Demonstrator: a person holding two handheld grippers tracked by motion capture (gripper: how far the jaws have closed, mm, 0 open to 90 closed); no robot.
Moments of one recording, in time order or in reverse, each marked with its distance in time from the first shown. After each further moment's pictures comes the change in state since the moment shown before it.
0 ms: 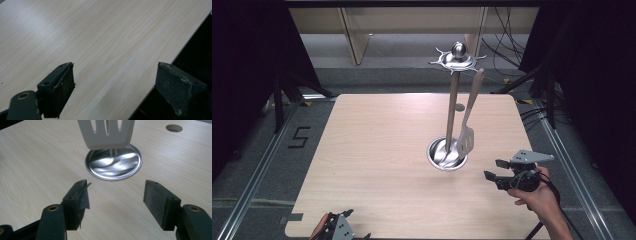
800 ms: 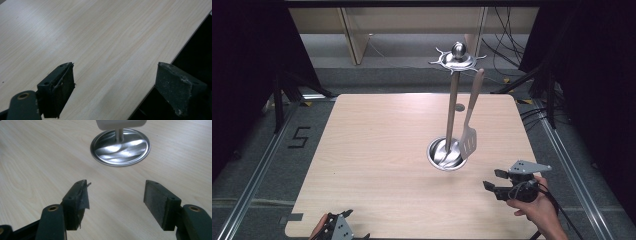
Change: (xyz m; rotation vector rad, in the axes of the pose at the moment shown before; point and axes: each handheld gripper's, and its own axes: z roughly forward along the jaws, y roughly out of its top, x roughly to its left) left arm 0.001 -0.001 -0.002 0.005 0.004 0.012; right arm 0.013 -0.024 0.001 0.044 0.016 0.032
